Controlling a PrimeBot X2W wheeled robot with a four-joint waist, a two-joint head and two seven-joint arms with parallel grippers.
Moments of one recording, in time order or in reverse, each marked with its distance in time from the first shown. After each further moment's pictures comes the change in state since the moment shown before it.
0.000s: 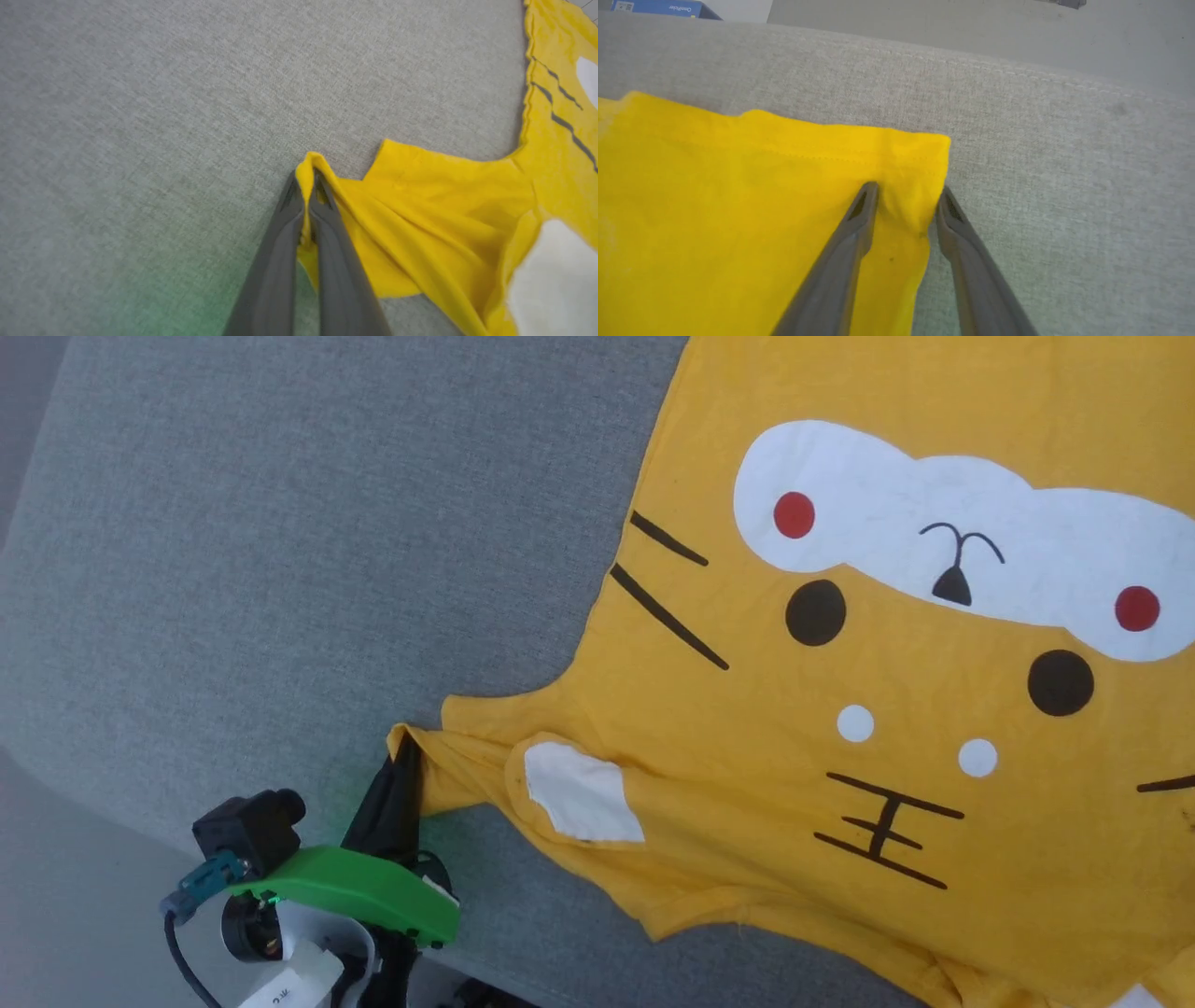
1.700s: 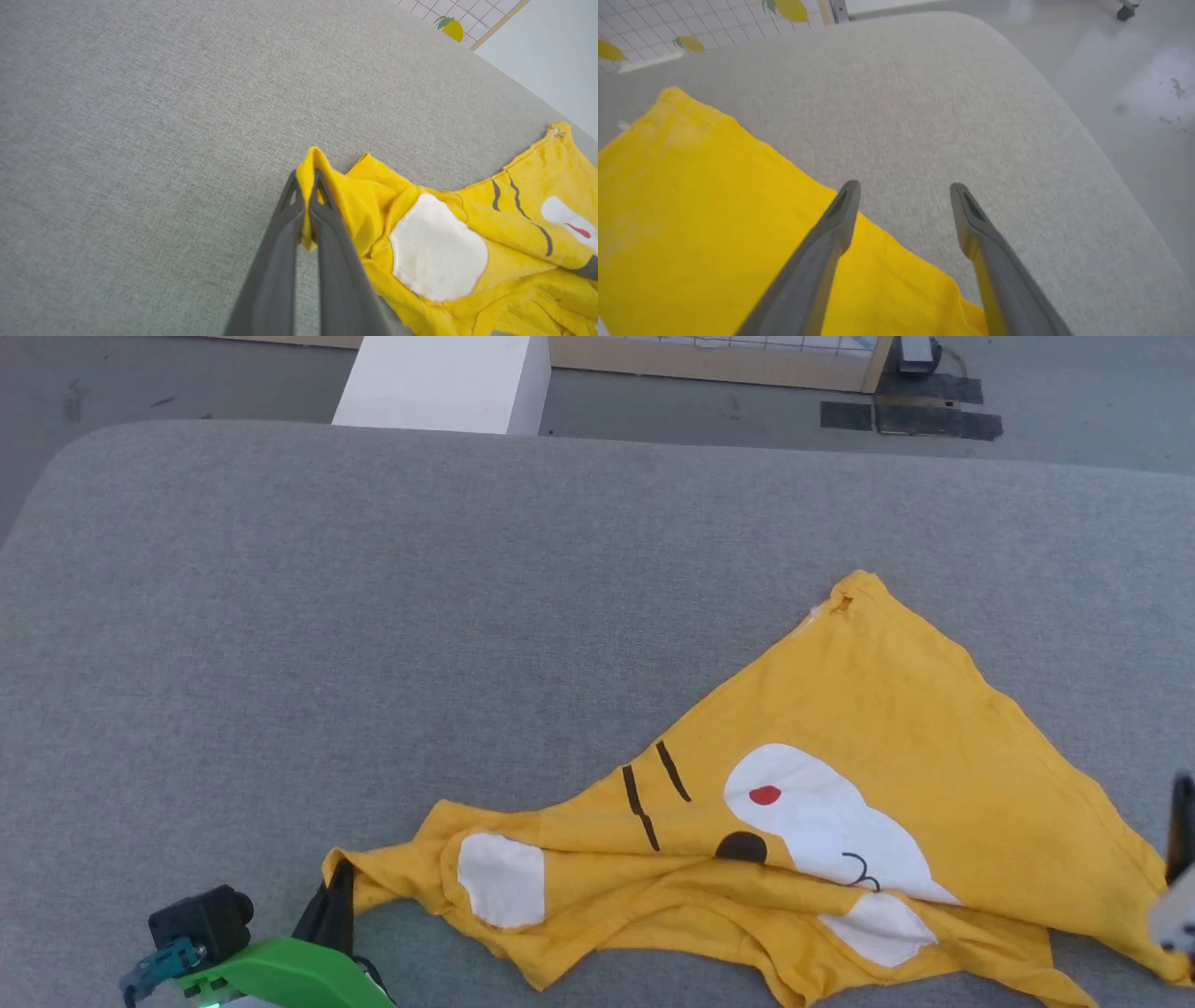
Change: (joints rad) left arm 0.185 0.099 0.033 -0.065 -0.005 0.091 0.100; right arm 1.047 0.350 -0.267 -0.499 0.058 0.000 -0.665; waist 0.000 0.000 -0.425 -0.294
